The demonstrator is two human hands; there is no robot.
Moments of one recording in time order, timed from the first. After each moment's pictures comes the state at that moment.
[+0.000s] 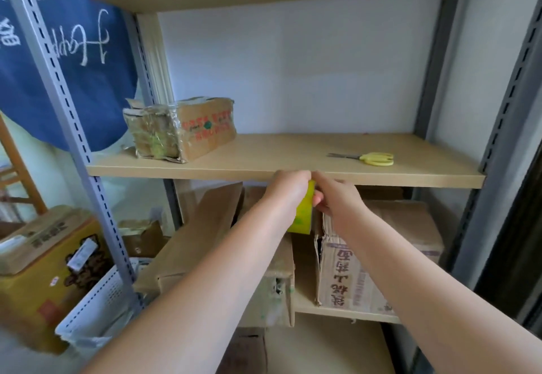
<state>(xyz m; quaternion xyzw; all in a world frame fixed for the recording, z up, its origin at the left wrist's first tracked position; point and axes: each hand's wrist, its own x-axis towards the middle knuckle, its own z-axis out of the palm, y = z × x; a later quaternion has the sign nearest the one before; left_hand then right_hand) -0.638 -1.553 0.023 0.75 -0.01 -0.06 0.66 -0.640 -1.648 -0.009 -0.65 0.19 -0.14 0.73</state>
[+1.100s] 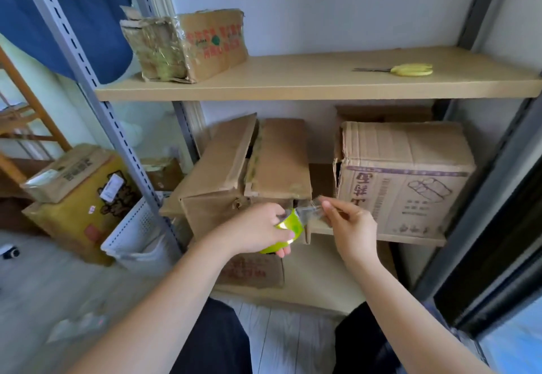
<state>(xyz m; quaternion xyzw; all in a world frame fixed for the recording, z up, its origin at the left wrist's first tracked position) -0.700 -1.433 -0.116 0.88 -0.22 -0.24 0.34 -0.723 -1.622 -0.200 -0.73 0.12 -0.22 0.63</state>
